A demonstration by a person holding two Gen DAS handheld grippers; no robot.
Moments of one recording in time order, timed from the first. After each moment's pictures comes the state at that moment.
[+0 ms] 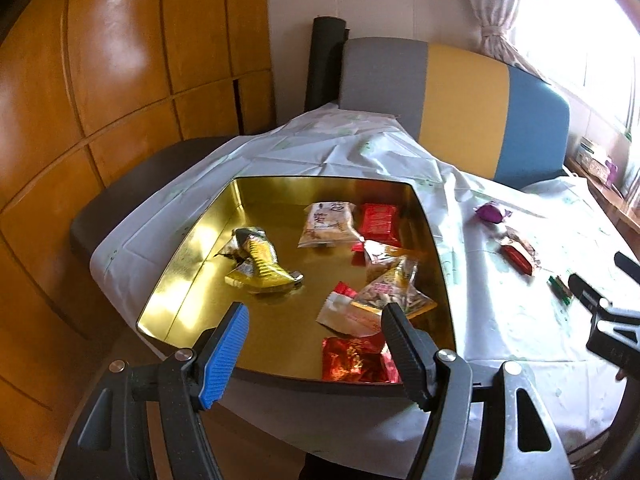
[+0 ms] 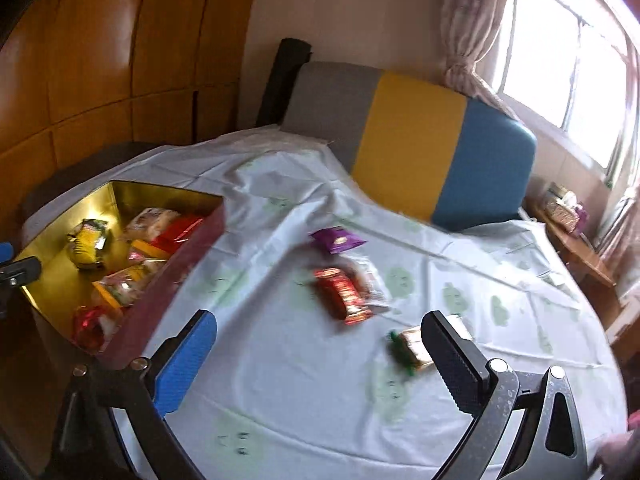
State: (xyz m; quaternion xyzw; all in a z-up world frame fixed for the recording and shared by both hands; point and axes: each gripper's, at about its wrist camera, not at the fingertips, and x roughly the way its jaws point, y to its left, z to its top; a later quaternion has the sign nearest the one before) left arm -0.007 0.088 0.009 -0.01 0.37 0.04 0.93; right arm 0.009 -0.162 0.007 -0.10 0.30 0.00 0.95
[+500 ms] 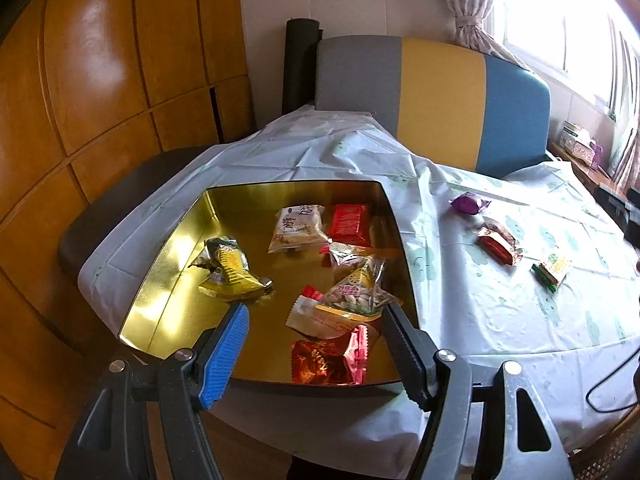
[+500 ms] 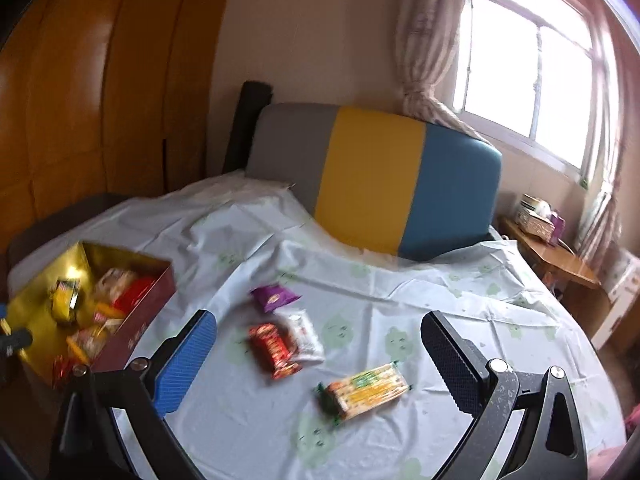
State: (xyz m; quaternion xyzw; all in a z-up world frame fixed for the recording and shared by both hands) left arm -0.004 0.062 0.013 0.02 0.37 0.01 0.93; right arm 0.020 -0.234 0.058 -0.05 0.23 -0.03 0.97
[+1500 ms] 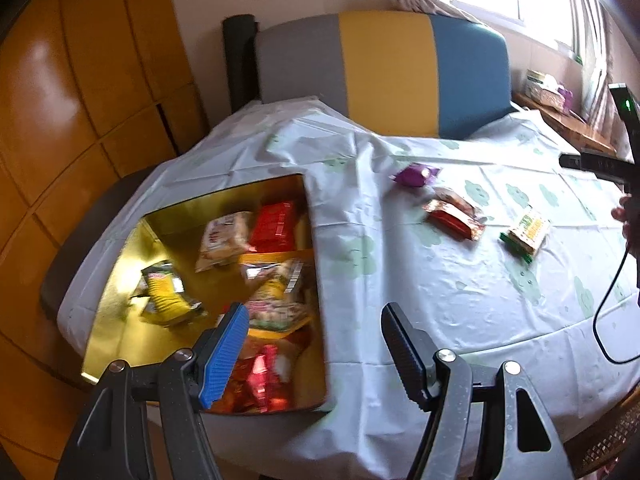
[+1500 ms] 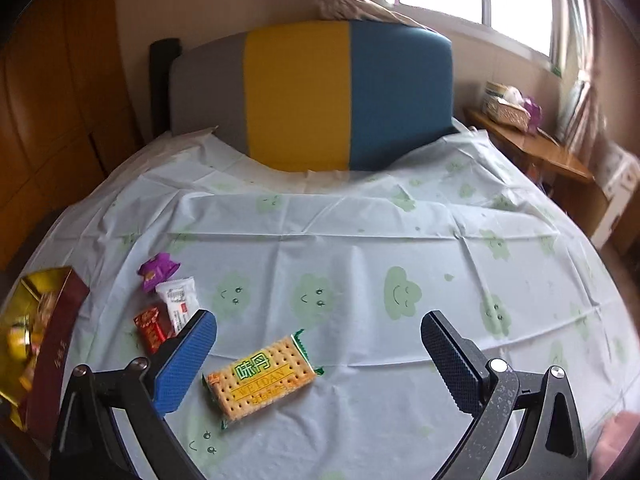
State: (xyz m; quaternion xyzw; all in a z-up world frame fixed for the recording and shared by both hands) left arm 0.021 -0.024 0.002 0.09 0.40 -0.05 0.91; right arm 0.088 -0.375 0.013 0.08 0.37 -0.08 0.92
